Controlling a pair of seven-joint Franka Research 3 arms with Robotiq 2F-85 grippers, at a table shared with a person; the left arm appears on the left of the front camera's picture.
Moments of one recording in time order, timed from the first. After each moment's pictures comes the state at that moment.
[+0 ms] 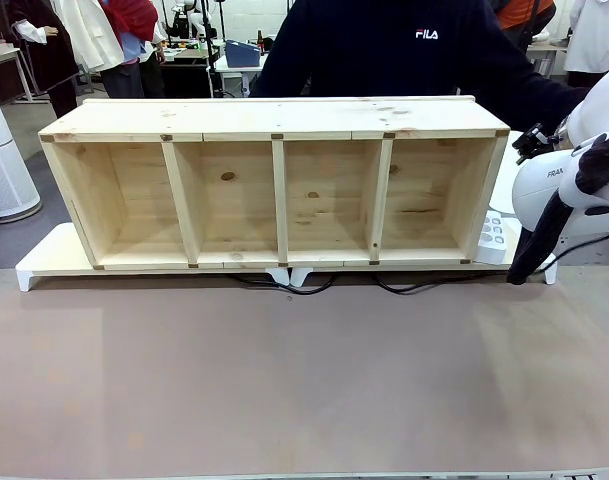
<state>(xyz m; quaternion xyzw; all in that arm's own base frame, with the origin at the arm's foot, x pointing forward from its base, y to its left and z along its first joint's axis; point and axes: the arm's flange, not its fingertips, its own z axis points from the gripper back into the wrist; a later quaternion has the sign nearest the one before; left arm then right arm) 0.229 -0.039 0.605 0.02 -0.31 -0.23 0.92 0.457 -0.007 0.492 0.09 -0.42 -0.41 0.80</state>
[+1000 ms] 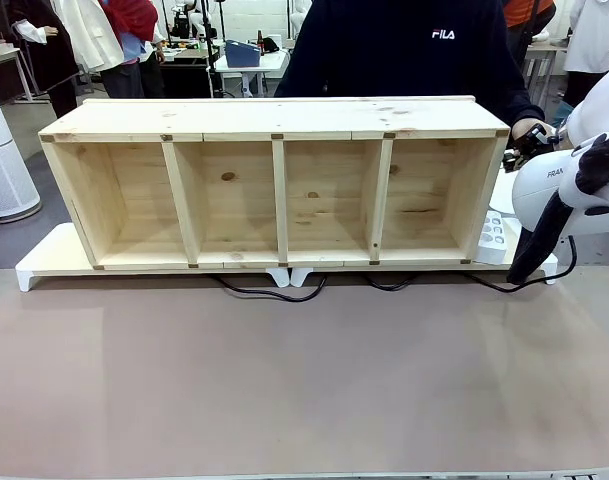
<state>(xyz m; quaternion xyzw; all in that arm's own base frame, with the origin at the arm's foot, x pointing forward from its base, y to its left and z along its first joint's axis) 0.229 -0.039 0.605 0.02 -0.31 -0.23 0.92 0.457 -0.007 0.492 0.09 -0.42 -0.41 0.80</state>
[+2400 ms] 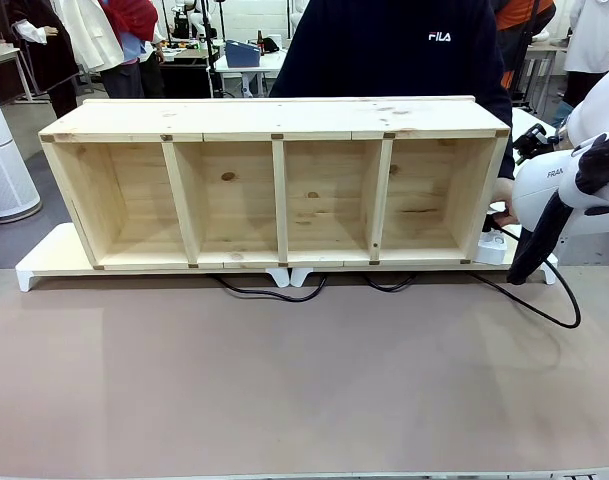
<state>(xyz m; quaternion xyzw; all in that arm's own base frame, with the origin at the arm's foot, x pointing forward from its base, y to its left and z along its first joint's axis) 0.229 -0.039 0.605 0.02 -0.31 -0.23 0.92 0.457 -0.007 0.492 0.09 -0.42 -0.41 0.80</state>
